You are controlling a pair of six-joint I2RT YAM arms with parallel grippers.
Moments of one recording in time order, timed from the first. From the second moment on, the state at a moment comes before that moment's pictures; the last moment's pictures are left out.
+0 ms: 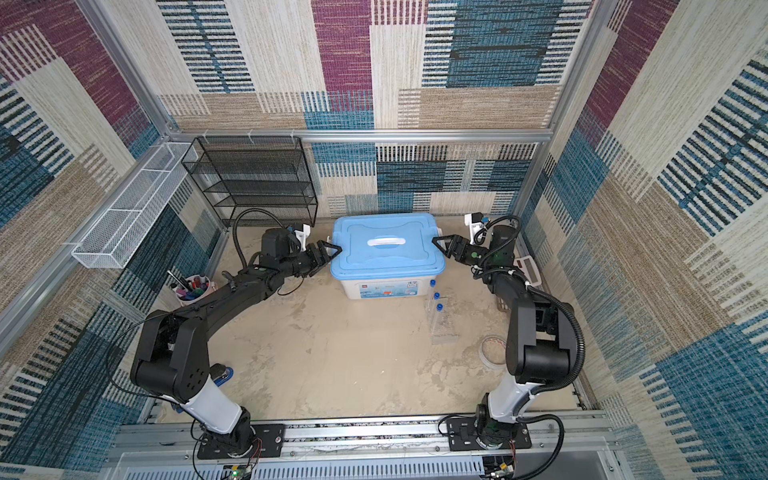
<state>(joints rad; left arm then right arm) -0.27 1.66 1.13 0.03 0.52 -0.77 -0.13 1.67 1.04 0.26 -0.96 0.53</state>
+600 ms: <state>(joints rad) -0.28 1.66 1.14 0.01 0.50 -0.76 -0.13 1.63 1.09 0.05 -0.78 0.39</state>
